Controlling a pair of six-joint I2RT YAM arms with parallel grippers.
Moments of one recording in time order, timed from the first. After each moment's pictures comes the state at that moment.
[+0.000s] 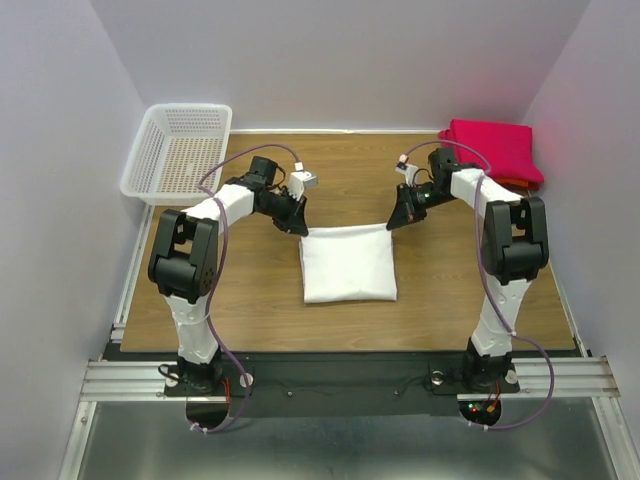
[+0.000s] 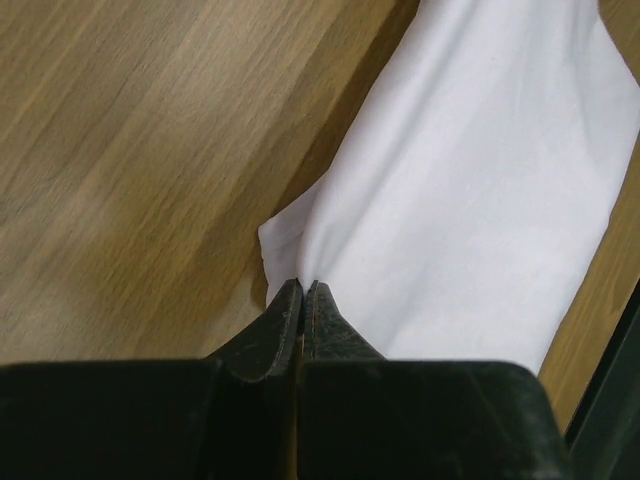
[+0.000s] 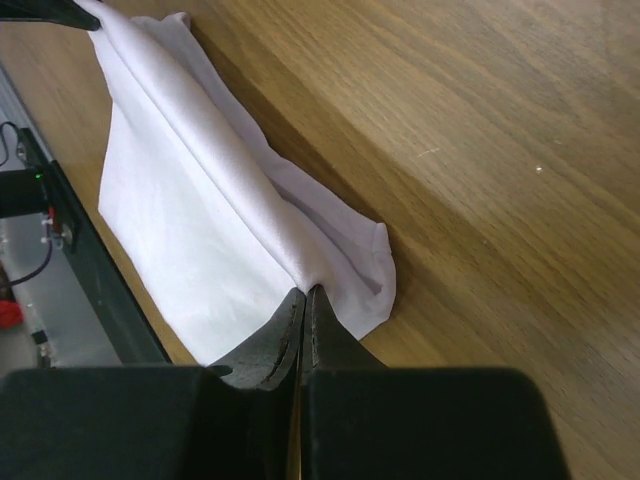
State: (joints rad) left arm -0.31 1.90 1.32 -0.49 0.73 0.32; right arm 0.11 2.04 1.51 -0.77 -0.88 -0.21
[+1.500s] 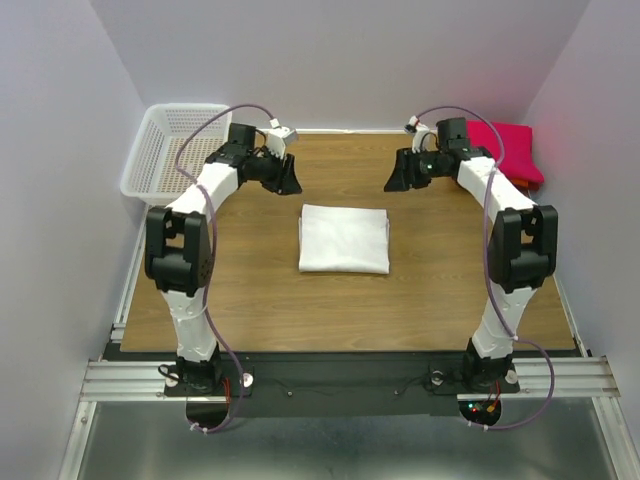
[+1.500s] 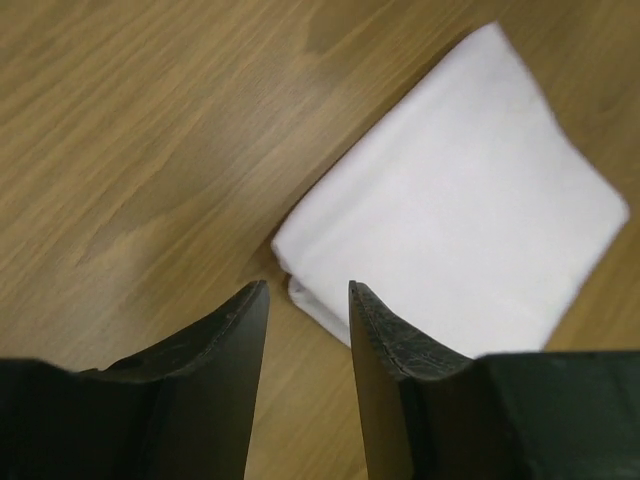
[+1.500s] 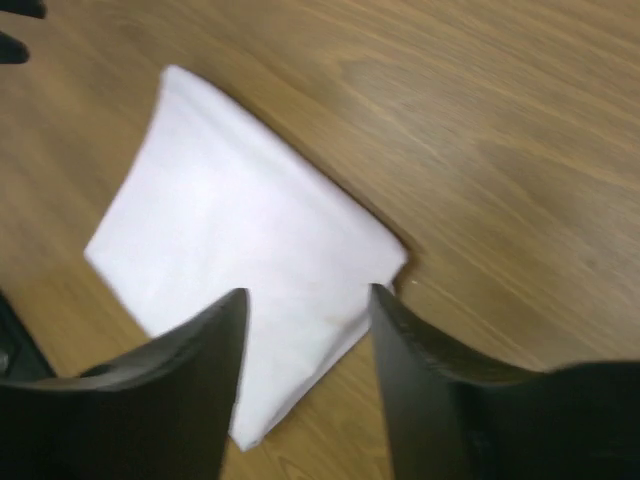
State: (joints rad) left arm -0.21 1.99 1.60 -0.47 0.69 0.20; right arm 0.12 1.97 1.62 -0.56 -0.66 -0.05
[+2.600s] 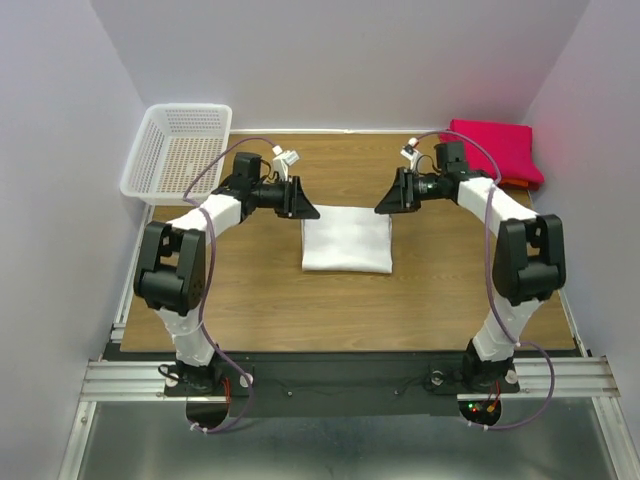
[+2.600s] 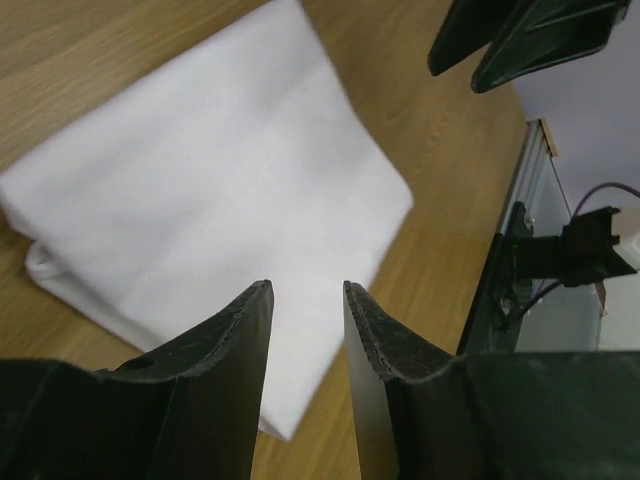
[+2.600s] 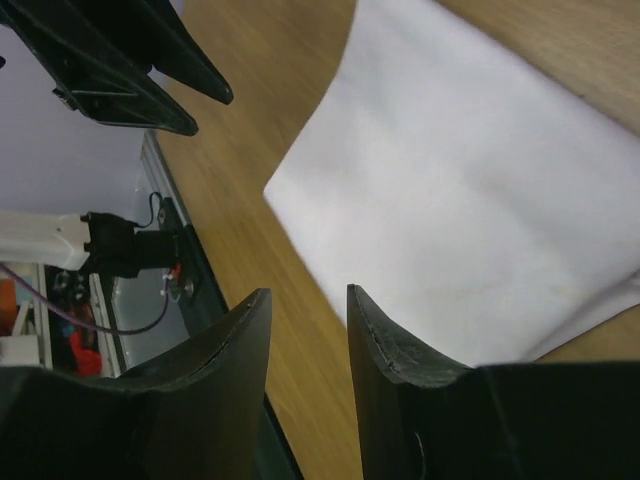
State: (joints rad) left arm -0.26 1.82 1.18 -0.06 0.95 -0.26; right arm 0.13 1.87 1.37 -0.43 -1.03 0.18
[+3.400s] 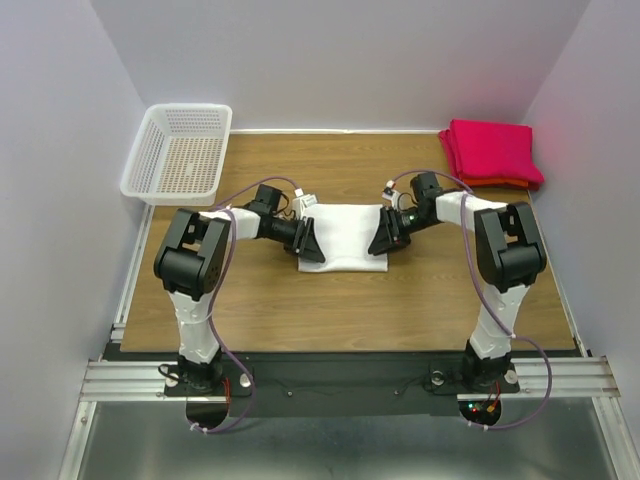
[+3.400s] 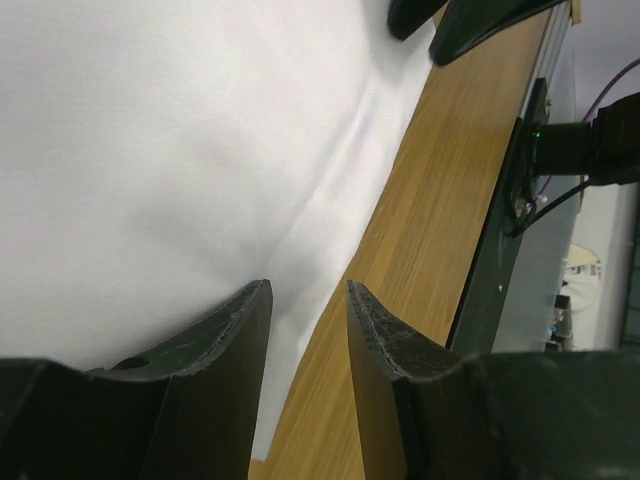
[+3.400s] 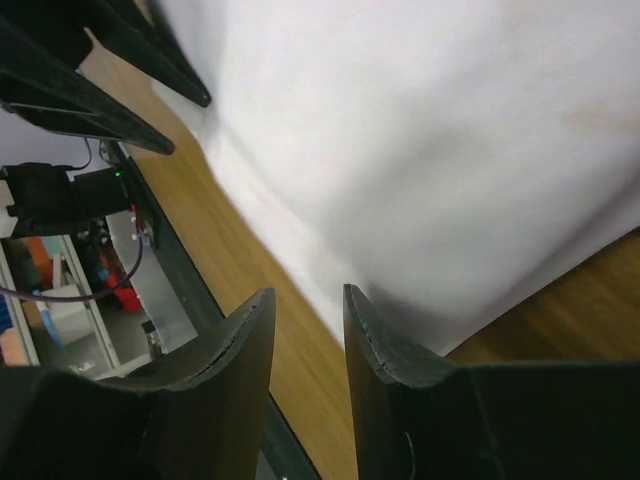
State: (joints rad) left arm -0.35 1.96 1.07 -0.15 1.00 -0.10; right arm 0.22 1.99 1.22 -0.52 -0.94 0.10
